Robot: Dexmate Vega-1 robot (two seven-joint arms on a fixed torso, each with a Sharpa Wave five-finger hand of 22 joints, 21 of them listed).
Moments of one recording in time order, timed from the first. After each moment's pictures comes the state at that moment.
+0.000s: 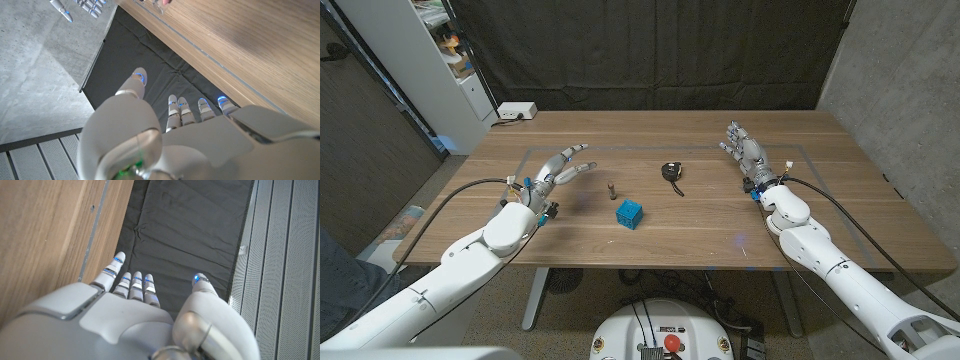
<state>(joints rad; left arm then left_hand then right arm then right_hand) 1.19 0.85 0.28 -1.80 -0.20 -0.11 0.27 0.83 -0.03 0.49 -0.18 0.20 0.20 -0.05 0.24 0.19 0.11 -0.12 0.27 0.20 -0.07 0.03 0.20 0.18 -0.17 0.16 0.19 0.17 -0.92 -0.51 -0.37 -1.42 0.61 0.32 -0.04 0.35 0.00 0.29 -0.05 0.26 0.15 0.07 0.19 0.18 0.10 0.09 0.19 0.19 0.02 0.03 0.20 0.21 0.28 0.01 0.19 0.17</state>
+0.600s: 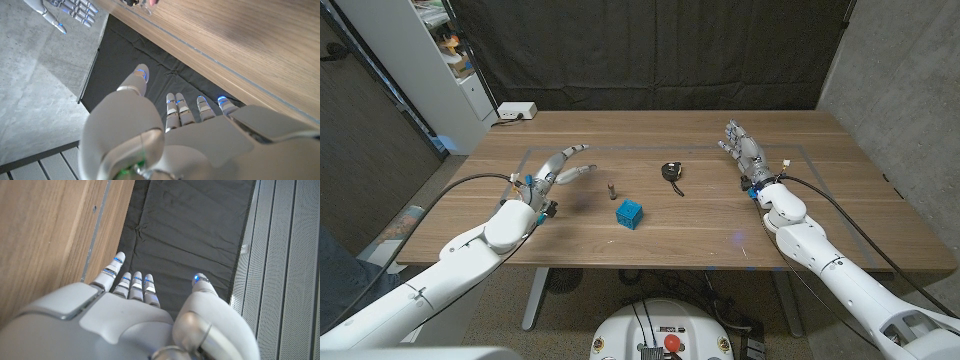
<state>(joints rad) 1.19 0.88 0.29 -1.84 -0.13 -0.03 0.29 0.87 -0.04 0.49 -0.18 0.20 0.21 -0.05 0.24 0.19 0.13 -0.12 0.28 0.20 -0.04 0.03 0.21 0.18 -0.18 0.17 0.19 0.17 -0.89 -0.49 -0.38 -1.38 0.60 0.33 -0.04 0.35 0.00 0.28 -0.05 0.26 0.15 0.07 0.19 0.19 0.10 0.09 0.19 0.19 0.02 0.03 0.20 0.21 0.28 0.01 0.19 0.17</state>
